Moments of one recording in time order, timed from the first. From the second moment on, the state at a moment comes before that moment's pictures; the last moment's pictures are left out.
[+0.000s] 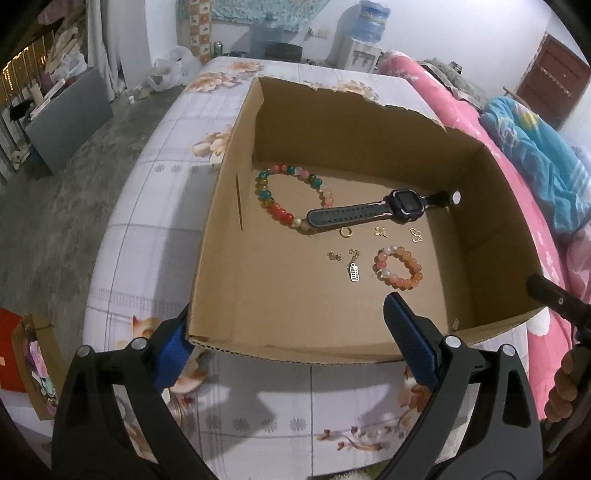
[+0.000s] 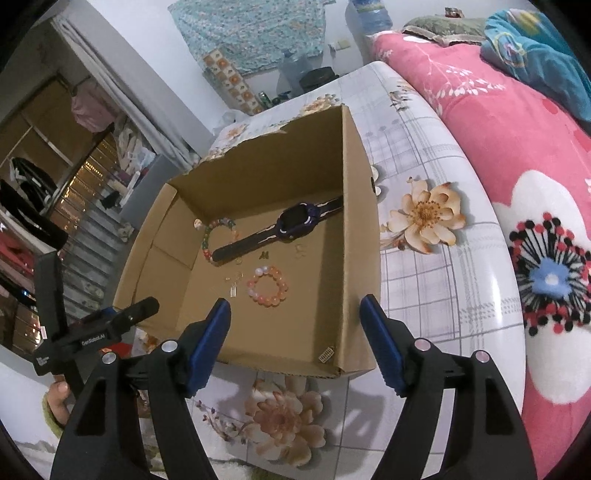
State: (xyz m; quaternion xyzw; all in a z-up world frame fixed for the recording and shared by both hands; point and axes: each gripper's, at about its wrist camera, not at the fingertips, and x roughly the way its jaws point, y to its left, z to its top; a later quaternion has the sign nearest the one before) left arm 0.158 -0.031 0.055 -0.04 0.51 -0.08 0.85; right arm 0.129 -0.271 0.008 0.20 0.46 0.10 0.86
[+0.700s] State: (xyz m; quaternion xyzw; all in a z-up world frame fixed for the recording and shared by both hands) left arm 0.077 -0.007 0.064 -0.04 0.47 -0.09 0.88; right arm 0.035 -0.268 0.011 0.22 0.42 0.07 0.88
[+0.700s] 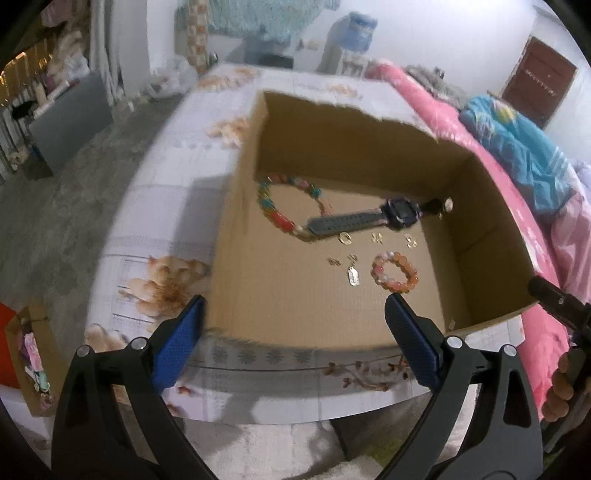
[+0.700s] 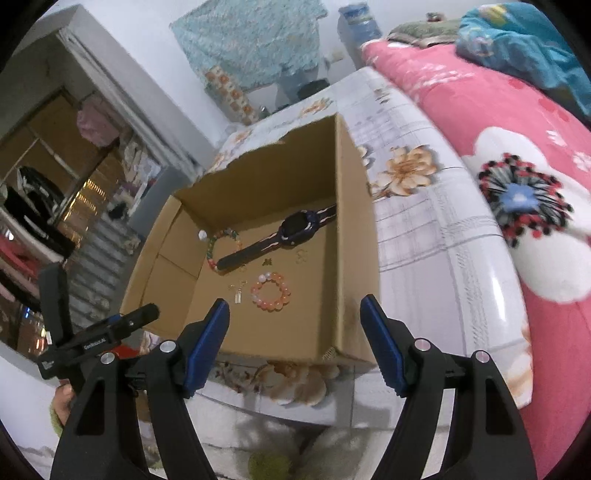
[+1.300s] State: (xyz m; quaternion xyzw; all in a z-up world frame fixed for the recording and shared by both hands) left arm 0.001 -0.006 0.058 0.00 0.43 -0.06 0.90; right arm -0.020 -0.183 -0.003 0.05 0.43 0.04 0.90
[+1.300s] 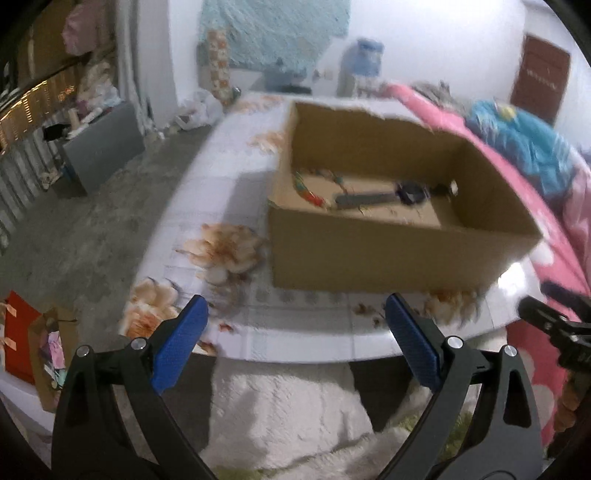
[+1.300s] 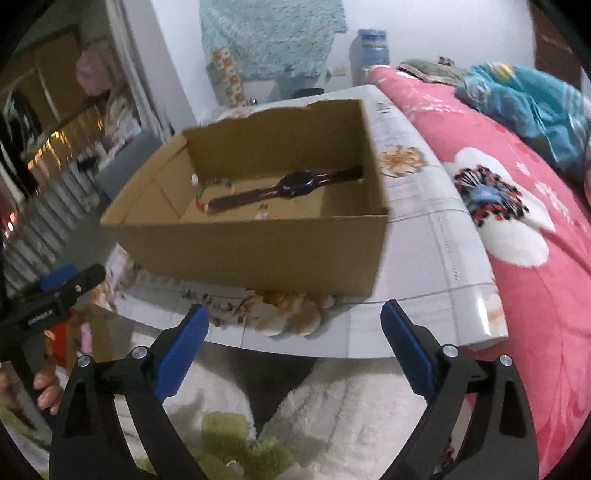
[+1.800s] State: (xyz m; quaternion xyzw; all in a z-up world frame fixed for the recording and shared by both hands) left arm 0.028 -0.044 0.055 0.02 0.49 -0.09 0.87; right arm -0.003 -0.166 0.023 0.06 0.41 0.02 0.91
